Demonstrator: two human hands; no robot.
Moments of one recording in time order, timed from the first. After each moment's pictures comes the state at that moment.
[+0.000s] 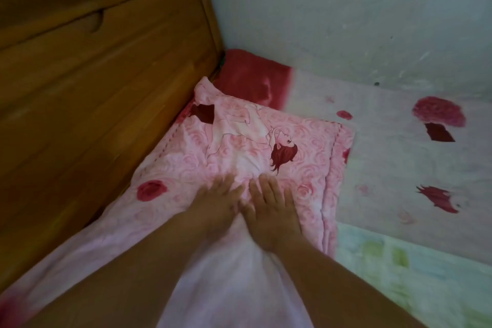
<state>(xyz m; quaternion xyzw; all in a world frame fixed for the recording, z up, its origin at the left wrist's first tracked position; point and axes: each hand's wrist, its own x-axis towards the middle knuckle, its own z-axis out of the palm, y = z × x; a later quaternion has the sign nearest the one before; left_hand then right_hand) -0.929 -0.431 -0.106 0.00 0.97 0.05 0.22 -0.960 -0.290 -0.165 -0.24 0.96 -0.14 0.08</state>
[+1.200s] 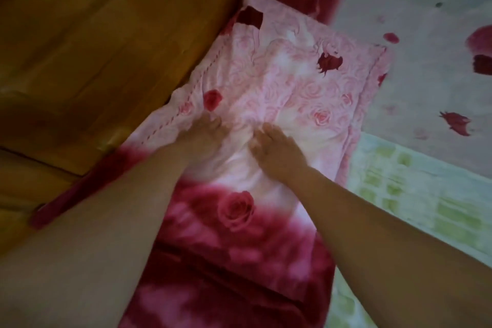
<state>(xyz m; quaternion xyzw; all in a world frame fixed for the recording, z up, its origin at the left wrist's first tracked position) -0.779 -0.487 -0.070 -0.16 0.96 0.12 0.19 -0.834 -0.307 -0.104 -0.29 0.92 -0.09 0.24</state>
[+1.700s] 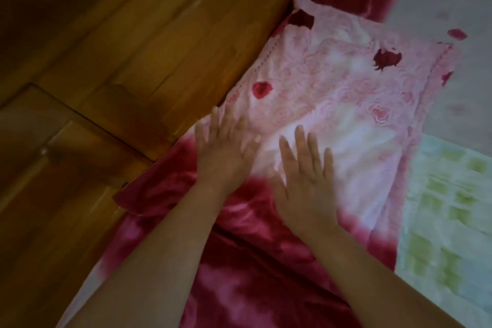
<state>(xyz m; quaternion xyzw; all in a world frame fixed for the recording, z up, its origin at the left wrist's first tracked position) -0.682 -0.487 -0.057 -0.22 0.98 0.02 0.00 -0.711 -0.321 -0.081 -0.31 0.93 -0.20 -0.04</state>
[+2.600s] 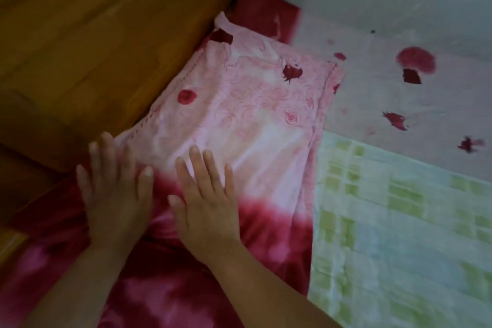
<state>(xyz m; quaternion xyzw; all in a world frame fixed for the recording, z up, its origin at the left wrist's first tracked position) -0.610 -0.488 -0.069 -0.25 0.97 0.05 0.00 -0.655 -0.325 -0.088 -0.34 0.92 -0.20 0.01</state>
